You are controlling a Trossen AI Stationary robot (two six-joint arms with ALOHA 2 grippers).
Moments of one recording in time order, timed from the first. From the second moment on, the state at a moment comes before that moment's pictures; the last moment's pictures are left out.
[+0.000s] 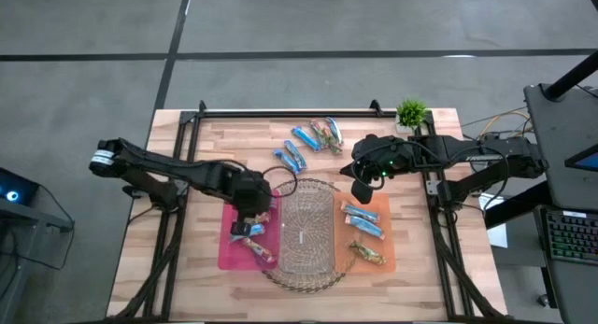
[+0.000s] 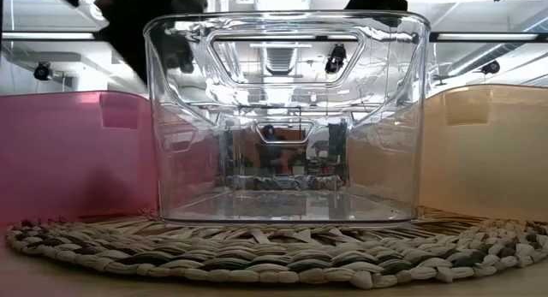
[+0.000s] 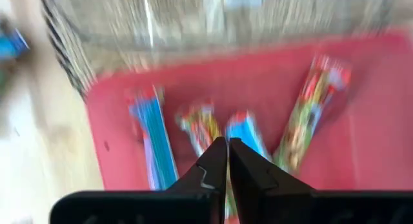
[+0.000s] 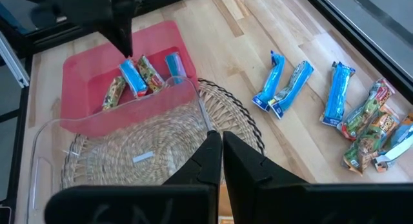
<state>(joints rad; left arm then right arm) -0.16 1.39 1.13 -0.90 0.02 -0.03 0.04 1.23 1.23 -0.69 0.16 0.39</state>
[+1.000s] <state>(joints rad) 0.11 1.12 0.99 -0.43 0.09 0.00 0.04 1.23 1.23 -0.69 0.16 0.39</state>
